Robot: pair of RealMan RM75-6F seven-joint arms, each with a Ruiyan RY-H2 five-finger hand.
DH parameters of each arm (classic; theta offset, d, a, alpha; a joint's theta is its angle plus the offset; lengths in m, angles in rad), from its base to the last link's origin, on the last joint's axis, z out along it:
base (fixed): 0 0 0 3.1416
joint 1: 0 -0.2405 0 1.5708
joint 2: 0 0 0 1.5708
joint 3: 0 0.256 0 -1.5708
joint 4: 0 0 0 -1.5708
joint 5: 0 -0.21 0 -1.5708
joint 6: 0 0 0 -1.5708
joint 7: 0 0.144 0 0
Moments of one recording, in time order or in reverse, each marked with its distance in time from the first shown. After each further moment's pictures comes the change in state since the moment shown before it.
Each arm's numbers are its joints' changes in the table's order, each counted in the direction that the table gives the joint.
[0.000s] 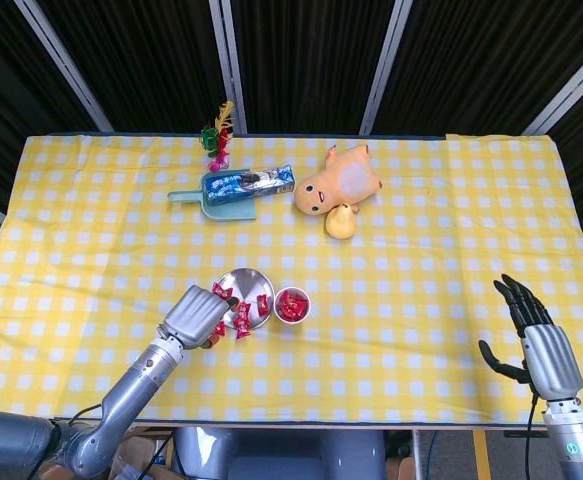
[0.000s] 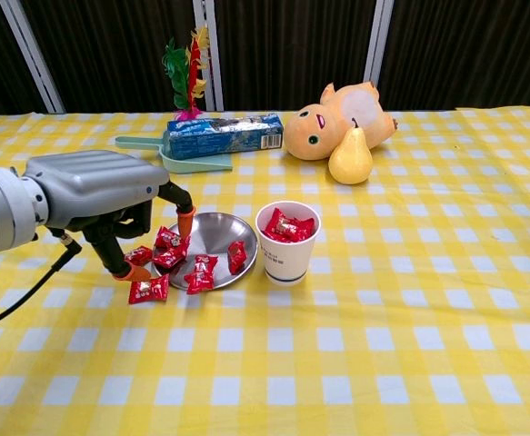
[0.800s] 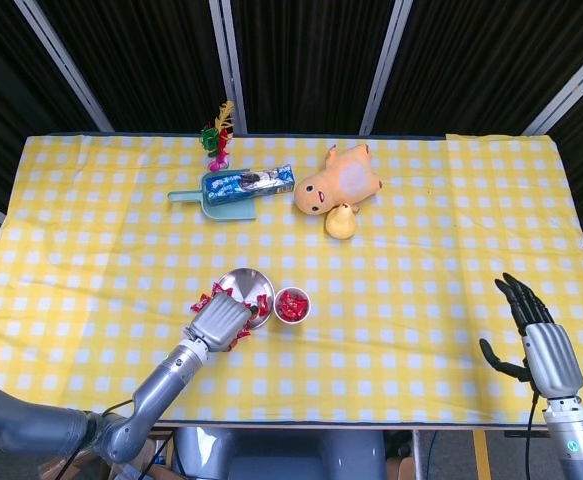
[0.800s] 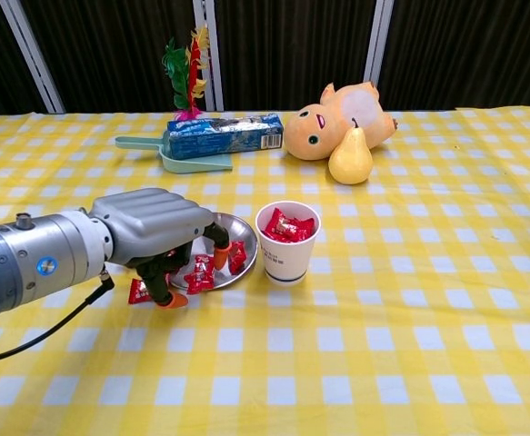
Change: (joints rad) left arm 0.030 -0.168 -0.032 0.182 0.036 0.085 0.054; right arm -0.003 0.003 0.004 0.001 -0.012 0.010 0.014
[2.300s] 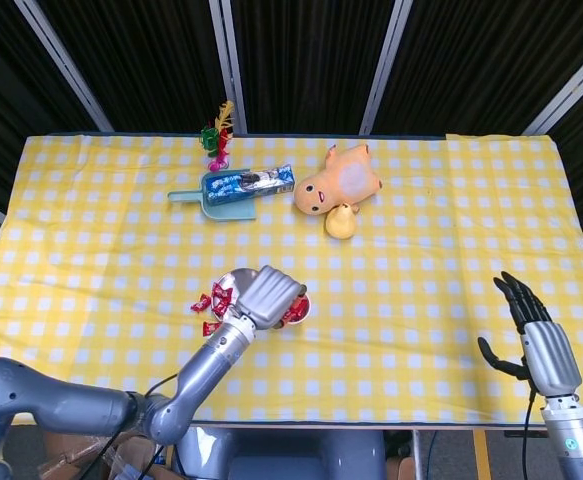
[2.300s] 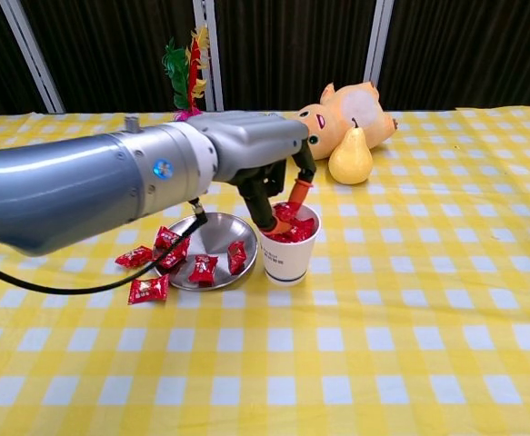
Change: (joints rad) left arm 0.185 -0.096 -0.242 0.005 0.152 0.007 0.060; right arm -0.005 -0.002 0.005 -0.003 -0.004 0.005 0.011
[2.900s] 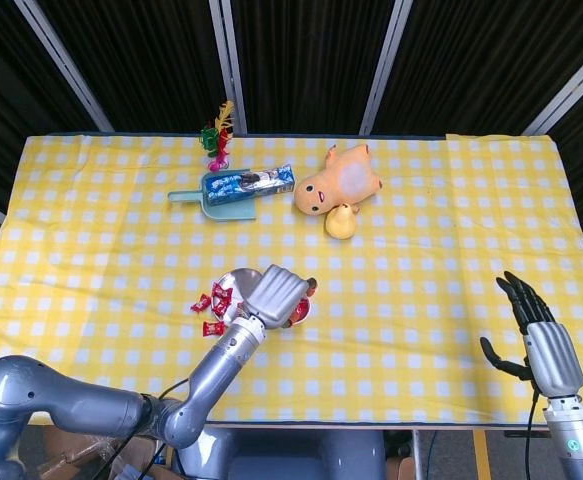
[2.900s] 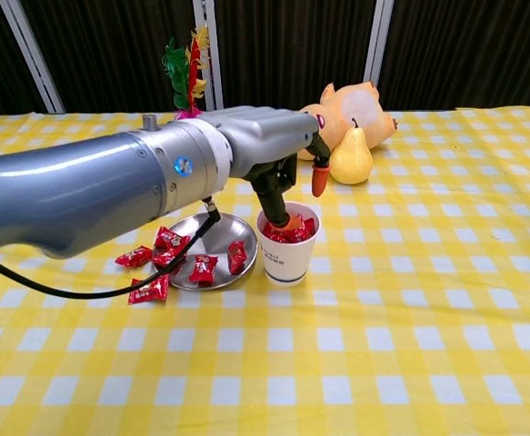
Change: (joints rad) left arm 0.012 -0.004 -0.006 -0.025 0.022 -0.080 -0.006; right arm 0.005 -0.001 0.000 0.006 0.005 -0.014 -0.005
